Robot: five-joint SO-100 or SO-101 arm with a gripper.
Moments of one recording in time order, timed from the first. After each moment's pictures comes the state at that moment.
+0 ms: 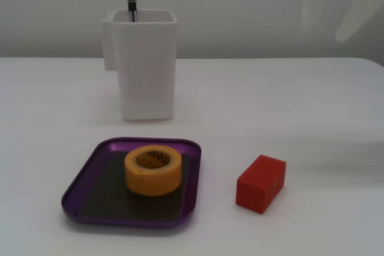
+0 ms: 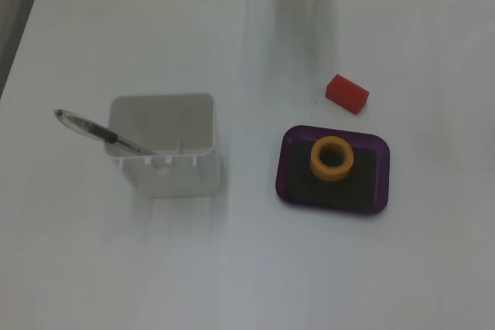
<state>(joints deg) -3.6 143.1 117.6 80.2 -12.1</state>
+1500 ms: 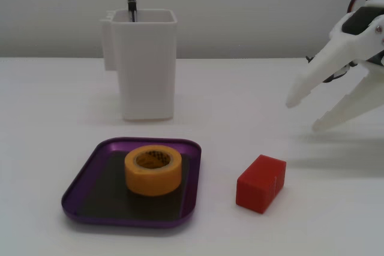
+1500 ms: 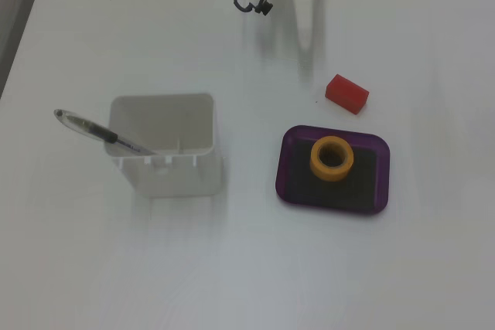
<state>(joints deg) -4.1 192.5 178.3 55.8 -0.9</state>
